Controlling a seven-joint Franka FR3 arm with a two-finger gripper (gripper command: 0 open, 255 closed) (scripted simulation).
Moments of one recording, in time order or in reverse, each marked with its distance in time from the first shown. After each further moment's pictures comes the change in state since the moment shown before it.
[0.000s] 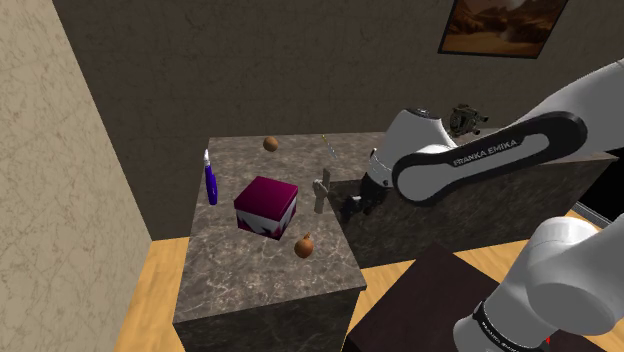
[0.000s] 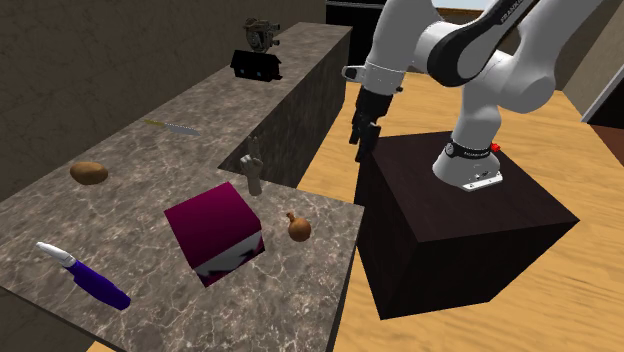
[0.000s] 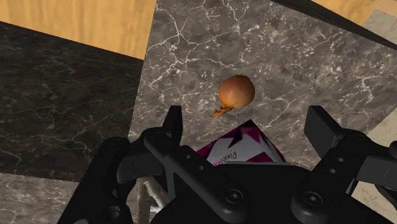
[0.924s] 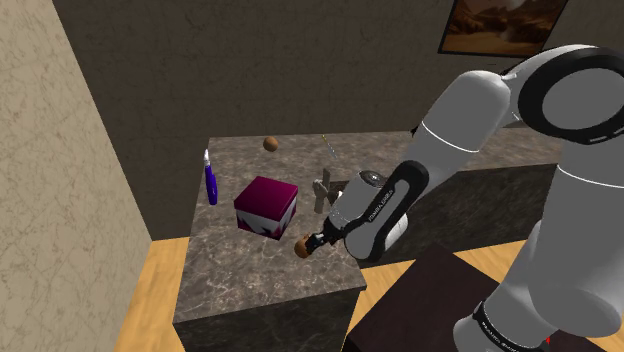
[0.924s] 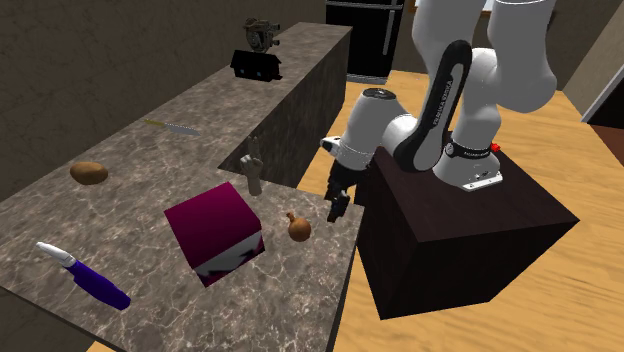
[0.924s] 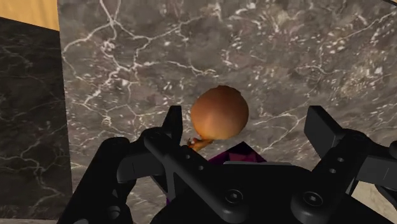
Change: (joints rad) arm 0.069 0.709 0.037 0.155 0.047 0.652 0.023
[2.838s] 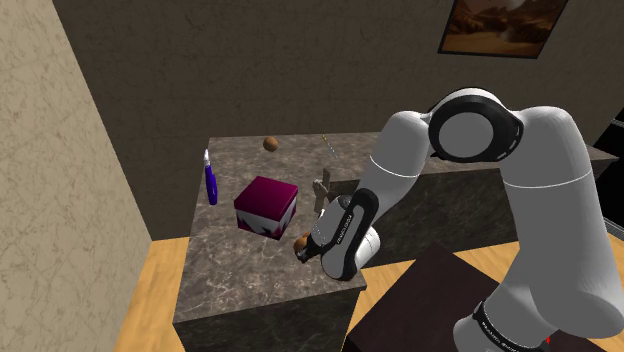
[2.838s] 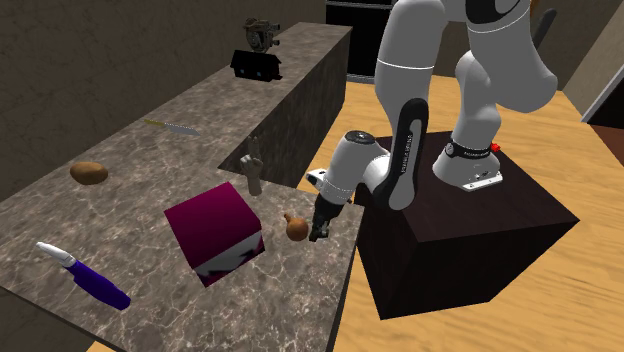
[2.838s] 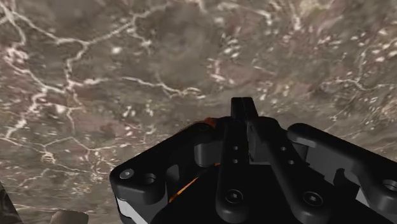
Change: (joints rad) arm 0.040 0.371 -0.026 0.237 -0.010 0.168 0.004
